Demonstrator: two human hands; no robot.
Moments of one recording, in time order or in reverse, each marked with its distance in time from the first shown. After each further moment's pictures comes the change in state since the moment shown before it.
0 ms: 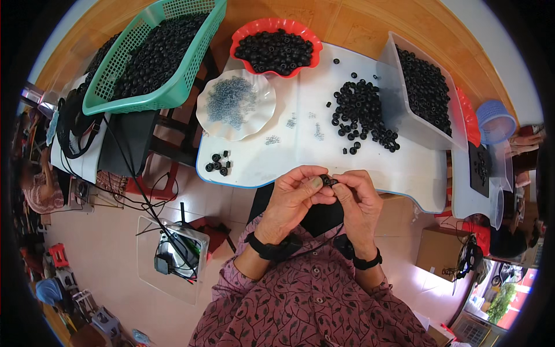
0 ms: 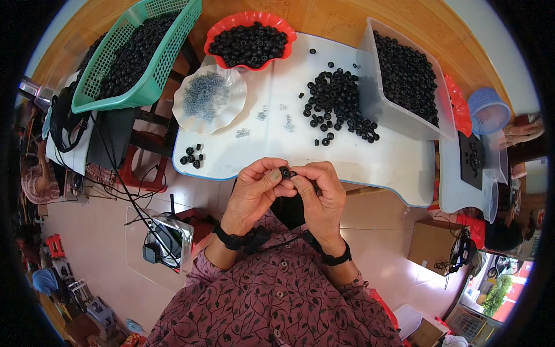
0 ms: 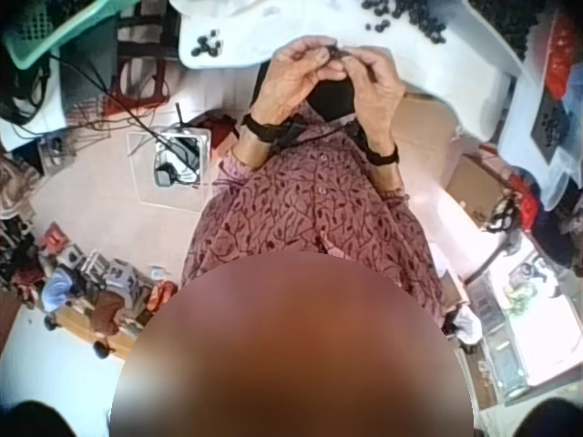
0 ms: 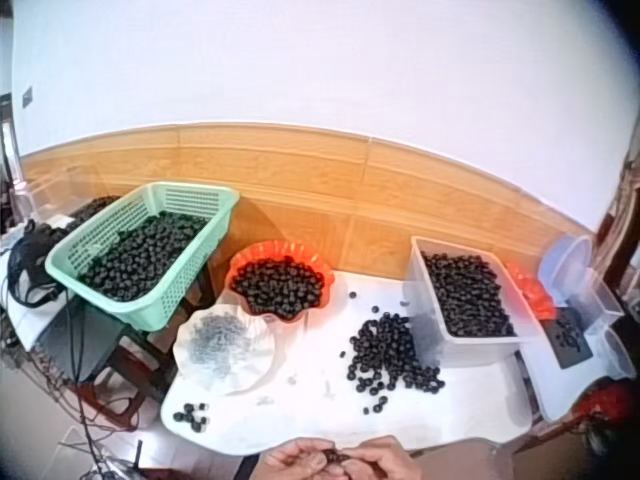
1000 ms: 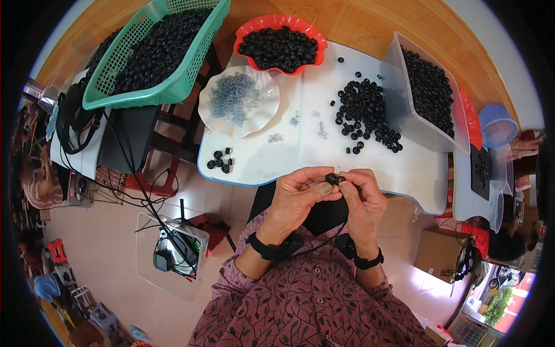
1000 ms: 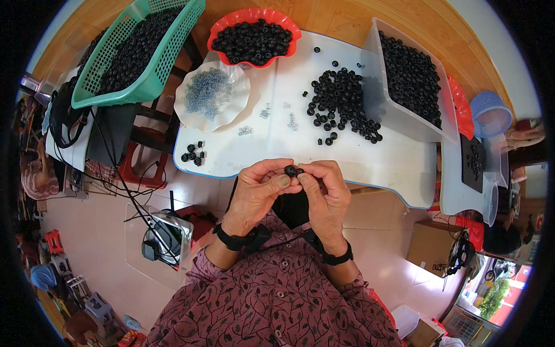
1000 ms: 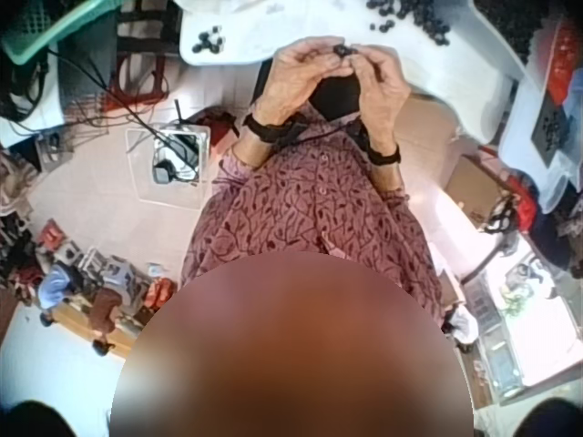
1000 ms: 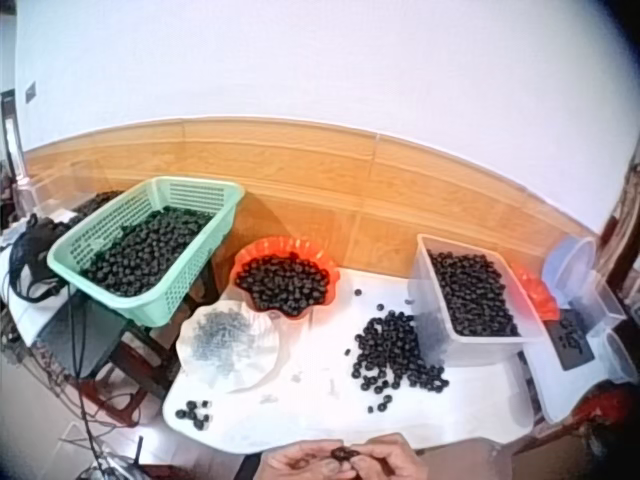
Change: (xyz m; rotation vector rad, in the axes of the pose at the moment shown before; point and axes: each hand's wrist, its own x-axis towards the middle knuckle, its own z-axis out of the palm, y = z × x) left_hand -0.002 0.000 0.007 0.080 0.001 0.059; right_hand 0.001 0.003 0.001 0.042 0.031 0.029
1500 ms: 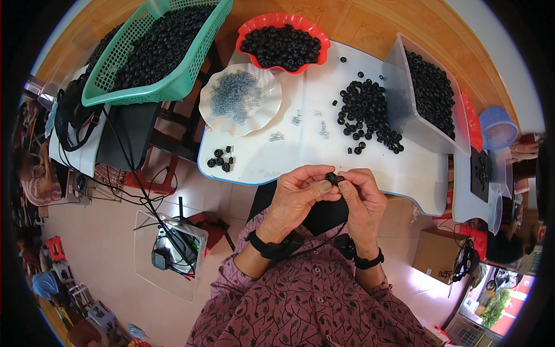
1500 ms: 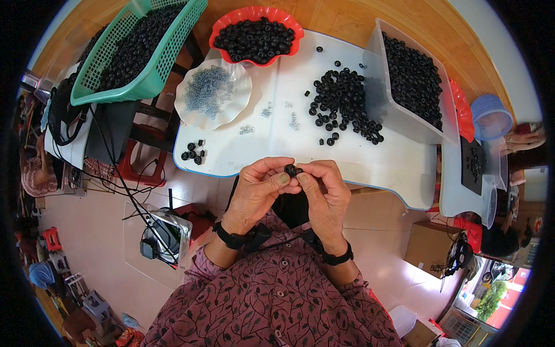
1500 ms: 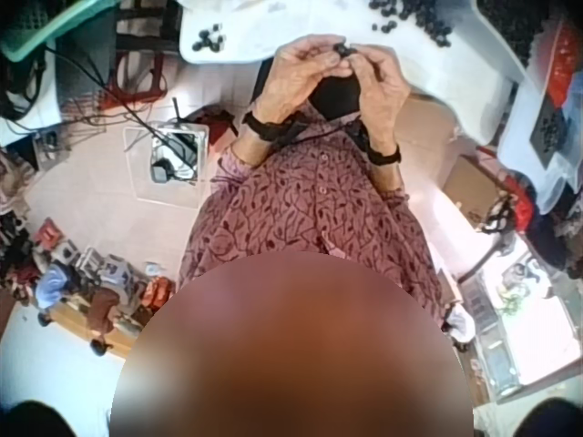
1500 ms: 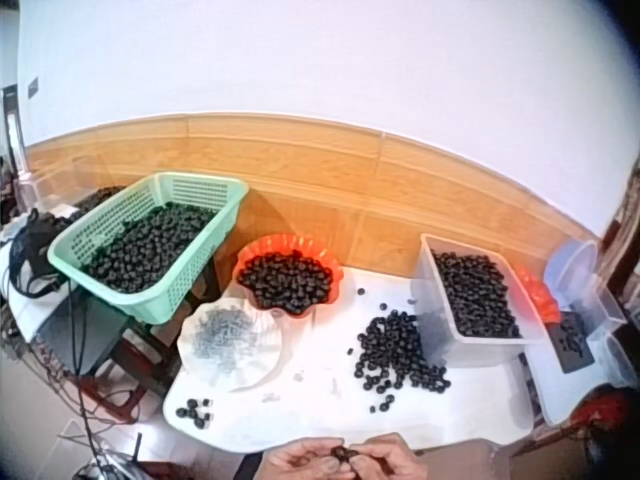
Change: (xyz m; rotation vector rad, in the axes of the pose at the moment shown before) left_hand 0.002 0.001 -0.005 -0.041 -0.007 -0.014; right_hand 0.001 -0.002 0.003 0.061 -0.024 0.053
